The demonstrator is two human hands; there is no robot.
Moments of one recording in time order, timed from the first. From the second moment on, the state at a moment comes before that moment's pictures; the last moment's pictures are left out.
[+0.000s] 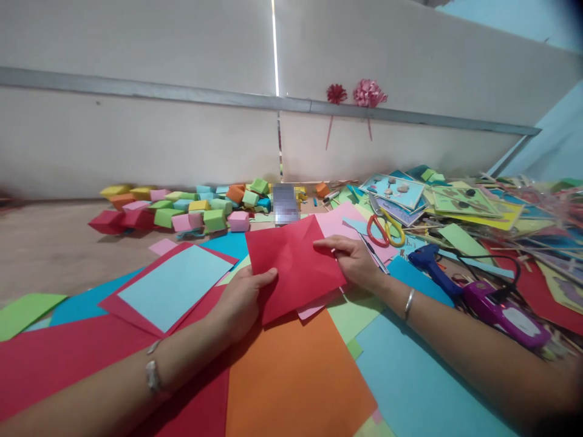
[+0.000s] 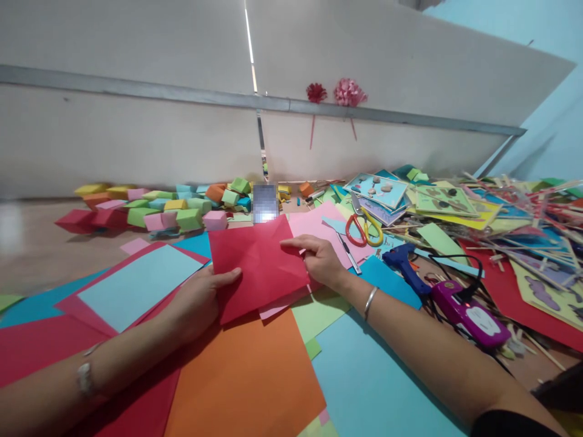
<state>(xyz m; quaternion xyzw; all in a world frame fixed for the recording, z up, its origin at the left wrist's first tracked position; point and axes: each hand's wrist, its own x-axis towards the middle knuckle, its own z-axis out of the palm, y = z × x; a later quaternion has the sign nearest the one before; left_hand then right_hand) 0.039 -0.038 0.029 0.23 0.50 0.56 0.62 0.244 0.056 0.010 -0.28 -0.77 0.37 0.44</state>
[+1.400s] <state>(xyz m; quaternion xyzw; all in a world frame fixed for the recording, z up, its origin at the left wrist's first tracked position) 0.021 -0.031 0.023 0.51 0.57 0.54 0.35 0.242 0.052 0.014 -0.35 -0.67 0.45 0.47</state>
